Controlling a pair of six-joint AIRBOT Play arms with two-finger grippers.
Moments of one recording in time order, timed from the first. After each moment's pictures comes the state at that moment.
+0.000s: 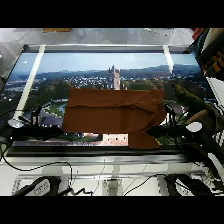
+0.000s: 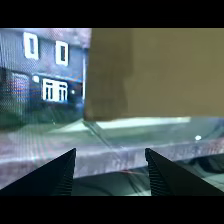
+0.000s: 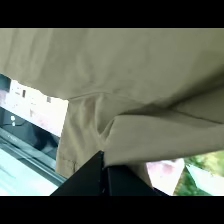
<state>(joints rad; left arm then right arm) 0.37 -1.18 0.61 0.99 -1.03 -1.02 -0.10 -0.99 0.48 -0.72 0.97 0.85</state>
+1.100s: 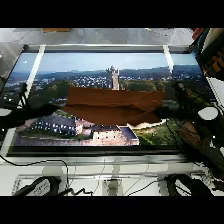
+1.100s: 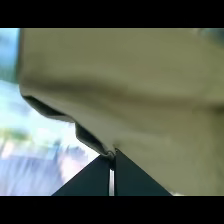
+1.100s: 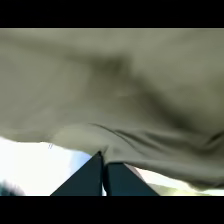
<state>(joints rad) 0.36 -1.14 0.83 0.51 -0.93 -0.75 -0.08 -0.94 0.81 -0.84 0.91 1.00</state>
